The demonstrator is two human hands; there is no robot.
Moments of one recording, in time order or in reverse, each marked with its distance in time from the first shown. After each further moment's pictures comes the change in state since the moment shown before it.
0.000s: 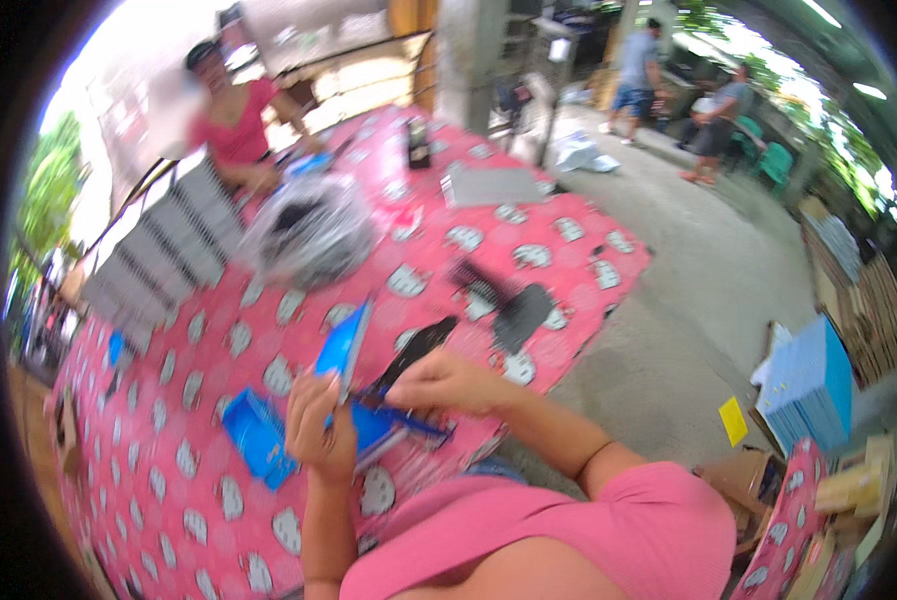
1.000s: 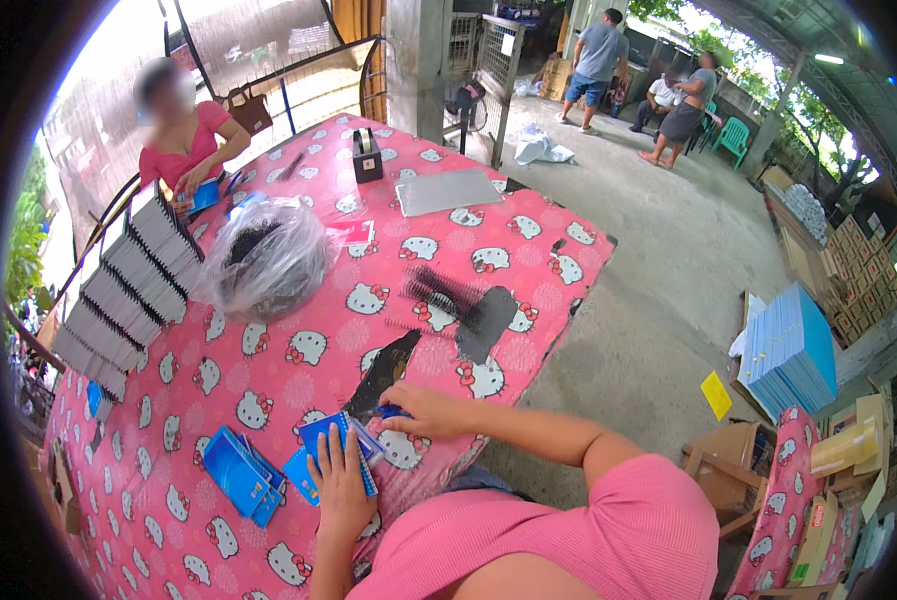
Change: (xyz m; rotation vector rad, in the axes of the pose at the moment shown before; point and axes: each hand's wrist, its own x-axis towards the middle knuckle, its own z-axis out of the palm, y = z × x) left_hand -0.089 0.004 -0.015 0.535 -1.089 -0.305; right_hand 0.028 0.107 -0.029 -0.772 0.140 -0.281
